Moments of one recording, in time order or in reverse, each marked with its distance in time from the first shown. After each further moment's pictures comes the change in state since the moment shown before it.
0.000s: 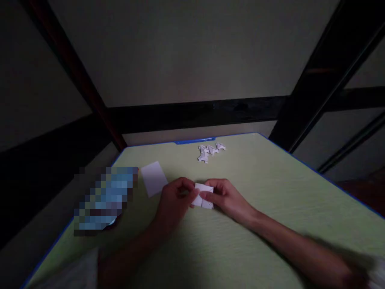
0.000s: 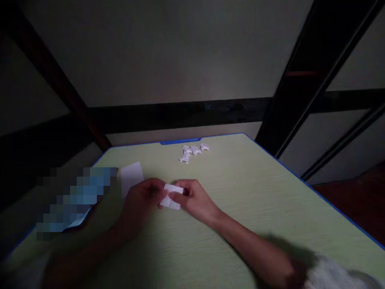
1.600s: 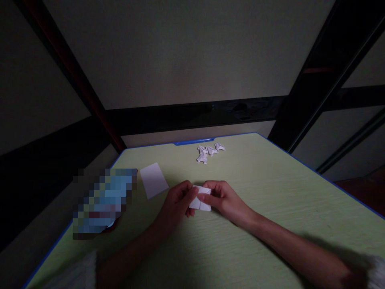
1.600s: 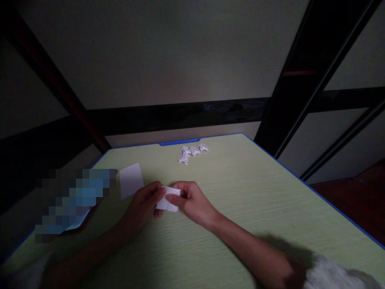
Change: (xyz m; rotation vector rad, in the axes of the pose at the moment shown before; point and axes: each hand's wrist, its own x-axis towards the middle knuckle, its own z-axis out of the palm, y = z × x) left_hand -0.002 -0.002 -0.001 0.071 -0.173 -0.039; right_hand -0.003 -0.001 0.004 0.021 -0.025 -0.047
